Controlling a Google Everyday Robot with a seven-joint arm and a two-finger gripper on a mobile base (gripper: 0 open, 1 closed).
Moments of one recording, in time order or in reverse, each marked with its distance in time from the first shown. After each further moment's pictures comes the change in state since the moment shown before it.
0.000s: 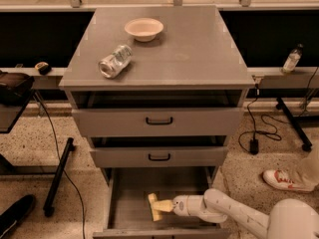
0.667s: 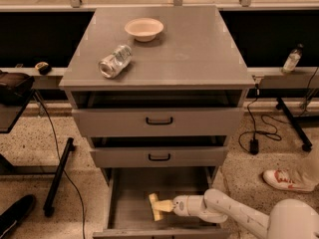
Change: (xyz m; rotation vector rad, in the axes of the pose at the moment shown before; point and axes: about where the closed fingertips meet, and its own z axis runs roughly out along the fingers) arm 0.000 0.000 0.000 0.000 0.000 0.000
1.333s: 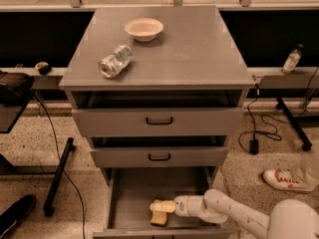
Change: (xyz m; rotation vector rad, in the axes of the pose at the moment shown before) arm 0.000 0.000 0.000 0.000 0.000 0.000
